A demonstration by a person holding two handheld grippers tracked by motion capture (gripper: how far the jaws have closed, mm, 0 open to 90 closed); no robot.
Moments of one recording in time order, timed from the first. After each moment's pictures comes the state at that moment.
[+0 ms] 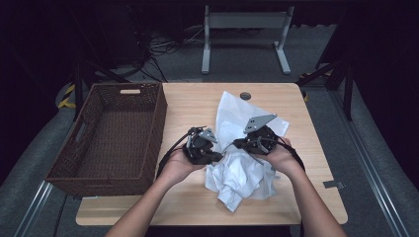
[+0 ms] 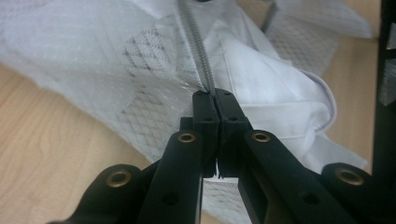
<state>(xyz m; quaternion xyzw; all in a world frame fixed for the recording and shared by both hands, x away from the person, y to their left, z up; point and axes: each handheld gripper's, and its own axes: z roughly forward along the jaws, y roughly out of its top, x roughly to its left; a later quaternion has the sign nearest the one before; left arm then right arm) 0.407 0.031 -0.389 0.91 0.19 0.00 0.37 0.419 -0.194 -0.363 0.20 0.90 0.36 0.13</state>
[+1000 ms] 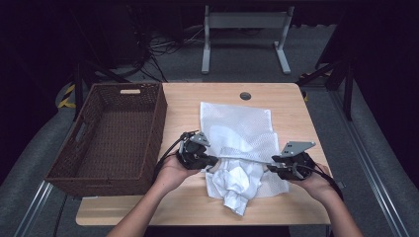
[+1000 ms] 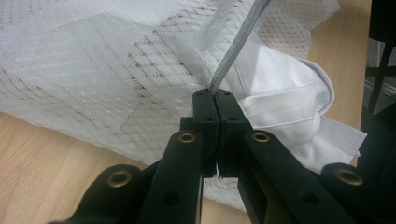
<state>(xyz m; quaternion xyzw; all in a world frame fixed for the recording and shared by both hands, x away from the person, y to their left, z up) 0.400 0.046 -0.396 0.90 0.22 -0.01 0.39 0.359 -0.288 -0.400 0.29 0.89 0.30 0.18</state>
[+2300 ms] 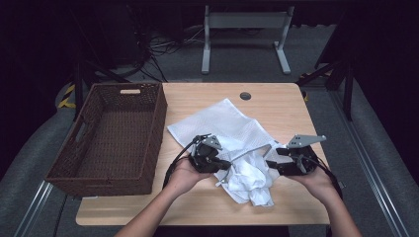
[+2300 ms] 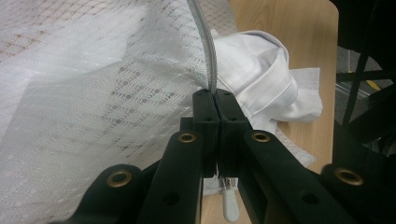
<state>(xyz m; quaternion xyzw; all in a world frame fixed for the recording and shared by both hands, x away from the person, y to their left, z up) 0.393 0.015 -0.402 0.89 0.20 -0.04 0.40 0.357 -0.293 -0.388 0.36 0.85 0.36 0.15</state>
